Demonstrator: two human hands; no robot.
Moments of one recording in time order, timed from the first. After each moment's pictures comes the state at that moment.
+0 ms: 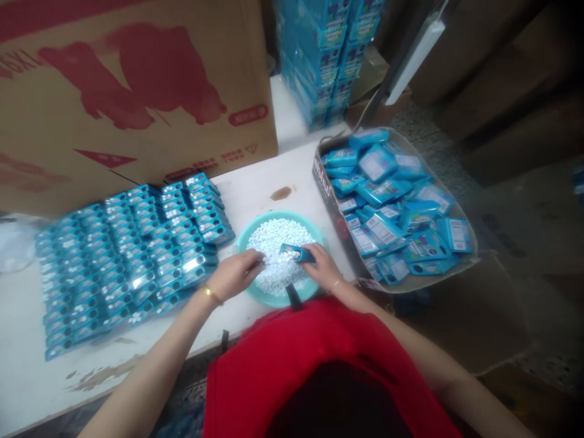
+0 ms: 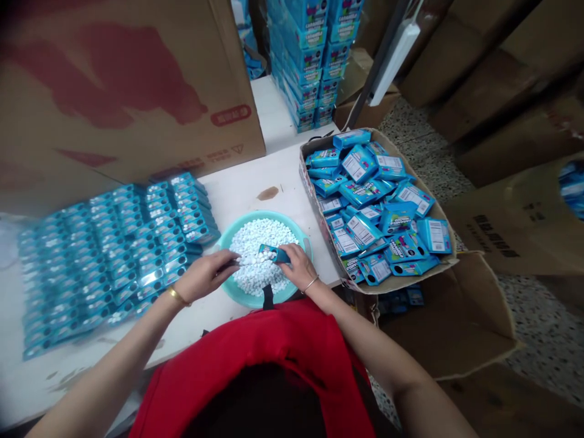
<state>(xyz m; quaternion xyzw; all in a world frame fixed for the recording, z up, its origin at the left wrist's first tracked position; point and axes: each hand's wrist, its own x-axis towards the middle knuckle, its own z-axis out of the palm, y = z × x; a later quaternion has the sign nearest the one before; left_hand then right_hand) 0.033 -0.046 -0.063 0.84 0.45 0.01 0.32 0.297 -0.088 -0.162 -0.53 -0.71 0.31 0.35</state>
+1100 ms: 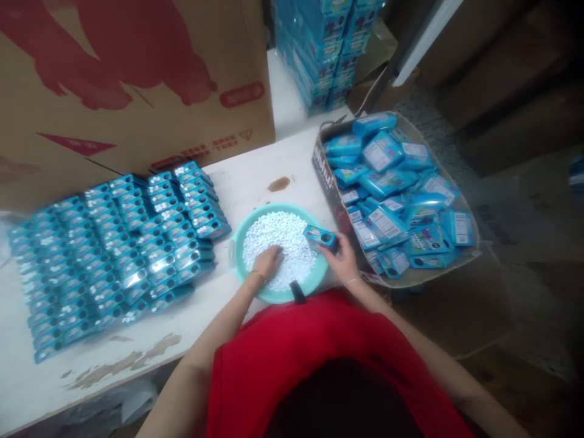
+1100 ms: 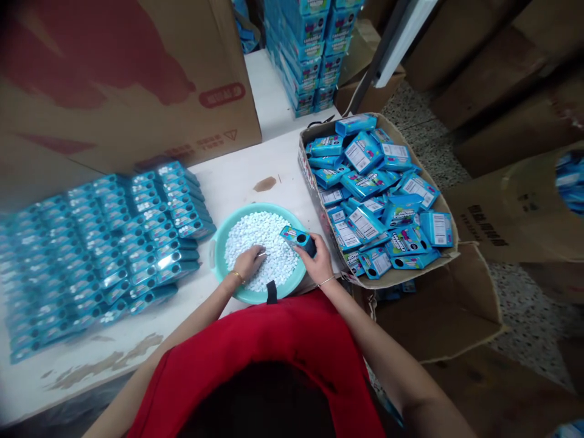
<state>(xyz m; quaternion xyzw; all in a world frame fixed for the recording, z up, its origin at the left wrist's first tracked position) 0.091 -0.052 -0.211 0.76 0.55 -0.04 0.34 0.323 -0.093 -0.168 -0.65 -0.52 0.33 0.45</state>
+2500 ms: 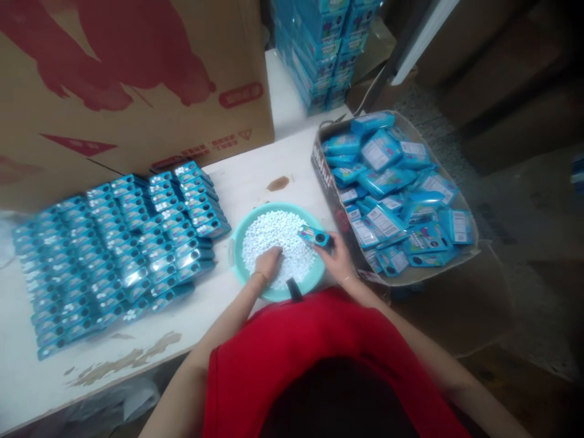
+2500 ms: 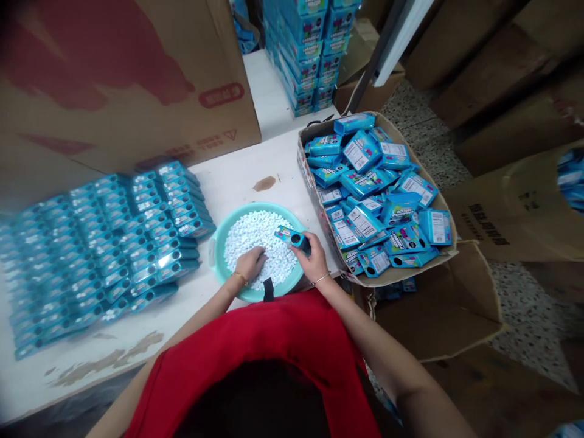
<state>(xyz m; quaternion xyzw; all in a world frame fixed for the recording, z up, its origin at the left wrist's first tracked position) 0.097 -0.061 -0.209 0.75 0.57 -0.07 0.33 0.318 -0.093 -0.172 -0.63 -0.55 0.30 0.45</state>
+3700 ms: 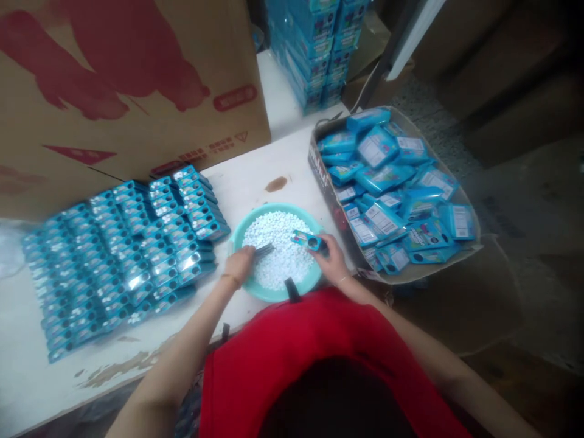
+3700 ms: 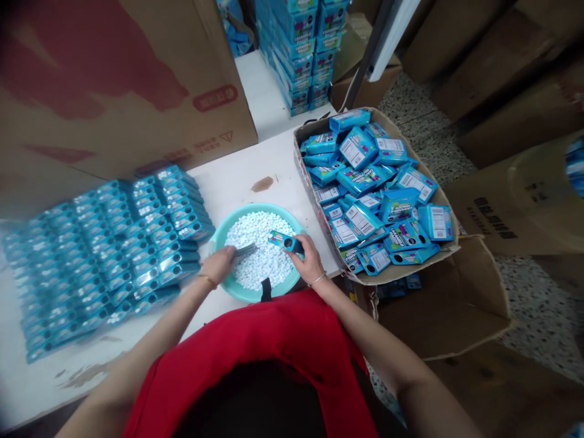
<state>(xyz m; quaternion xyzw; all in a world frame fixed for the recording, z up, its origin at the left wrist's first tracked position) 0.046 -0.039 -0.151 0.75 0.59 -0.13 0.26 0.314 -0.096 -0.175 -0.60 -0.60 0.30 0.44</state>
